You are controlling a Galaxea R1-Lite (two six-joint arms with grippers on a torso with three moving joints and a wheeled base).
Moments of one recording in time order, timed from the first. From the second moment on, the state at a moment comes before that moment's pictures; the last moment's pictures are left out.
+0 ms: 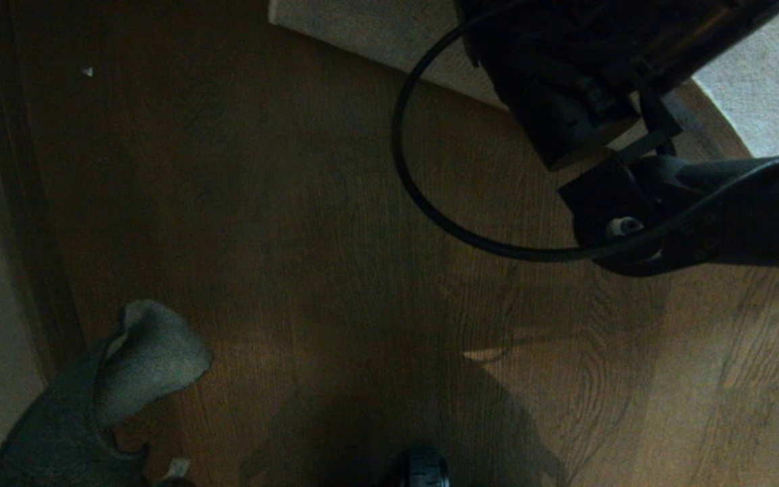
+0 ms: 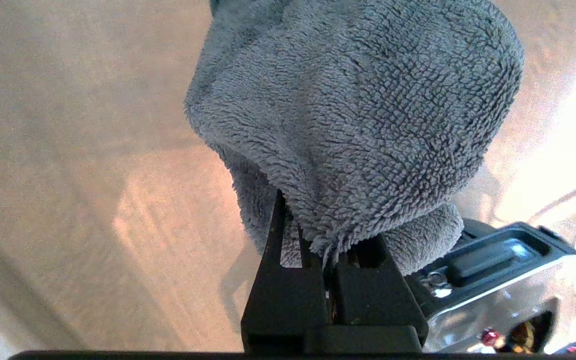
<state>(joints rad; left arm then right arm) -0.16 0.49 -0.27 -0.09 -0.23 0.05 0.80 1.95 -1.64 -1.11 -0.11 0.62</state>
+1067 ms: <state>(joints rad) -0.62 1.33 -0.26 -0.82 -0.17 -0.05 0.74 1.99 -1.64 -1.12 -0.11 0.64</state>
